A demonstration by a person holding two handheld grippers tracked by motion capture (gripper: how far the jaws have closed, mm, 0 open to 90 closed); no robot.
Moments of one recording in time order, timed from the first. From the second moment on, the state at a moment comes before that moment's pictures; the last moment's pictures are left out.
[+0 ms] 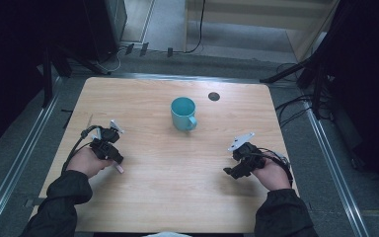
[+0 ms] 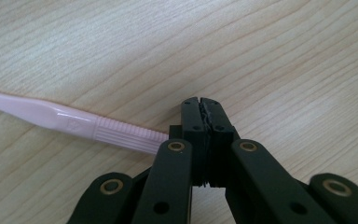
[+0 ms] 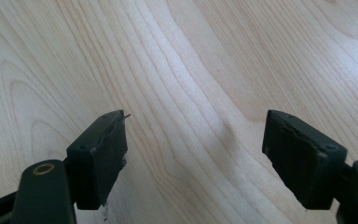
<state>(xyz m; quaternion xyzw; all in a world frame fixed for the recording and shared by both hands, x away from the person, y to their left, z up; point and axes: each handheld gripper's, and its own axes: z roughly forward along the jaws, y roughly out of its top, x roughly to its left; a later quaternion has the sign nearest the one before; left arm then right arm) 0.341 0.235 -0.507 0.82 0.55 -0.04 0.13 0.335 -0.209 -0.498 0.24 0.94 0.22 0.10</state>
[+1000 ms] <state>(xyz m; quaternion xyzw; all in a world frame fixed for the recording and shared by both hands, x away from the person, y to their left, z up) 0.318 0.277 -0.508 0.79 0.60 -0.04 0.13 0.353 -0.182 -0.497 0.21 0.95 0.22 0.09</state>
